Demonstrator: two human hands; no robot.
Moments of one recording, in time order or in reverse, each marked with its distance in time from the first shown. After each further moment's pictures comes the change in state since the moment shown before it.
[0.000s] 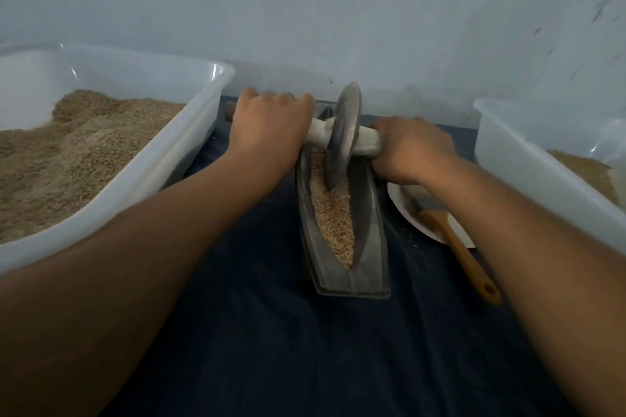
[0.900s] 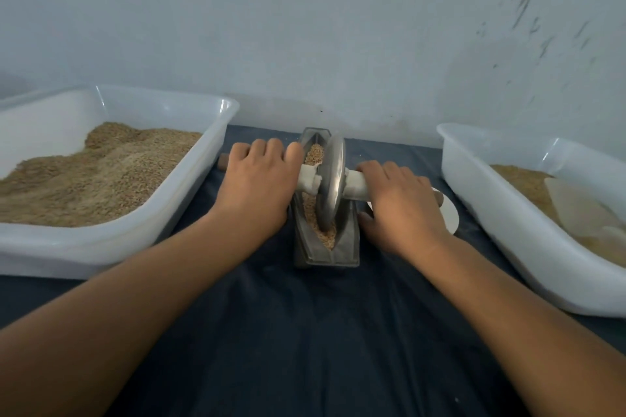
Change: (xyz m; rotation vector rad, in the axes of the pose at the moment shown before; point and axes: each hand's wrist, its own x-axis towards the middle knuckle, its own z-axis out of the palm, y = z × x) left_hand -0.078 0.007 -0.040 0.063 0.029 0.064; right_hand -0.112 -0.017 0.003 -0.054 0.316 -0.122
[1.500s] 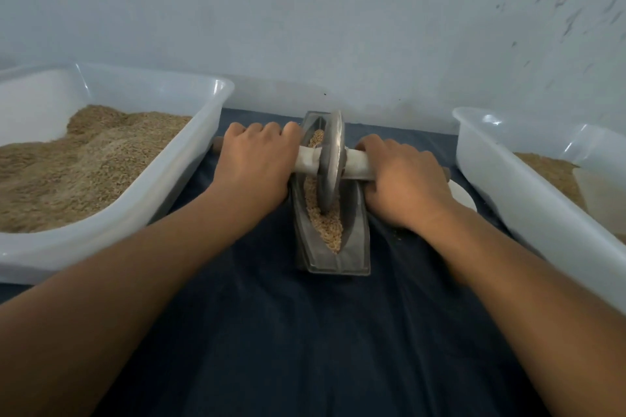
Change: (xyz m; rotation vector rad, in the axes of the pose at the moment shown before) left_hand 0.027 -0.006 0.023 -0.098 -0.050 -0.052; right_hand 0.039 0.009 0.013 0.014 -0.062 -0.001
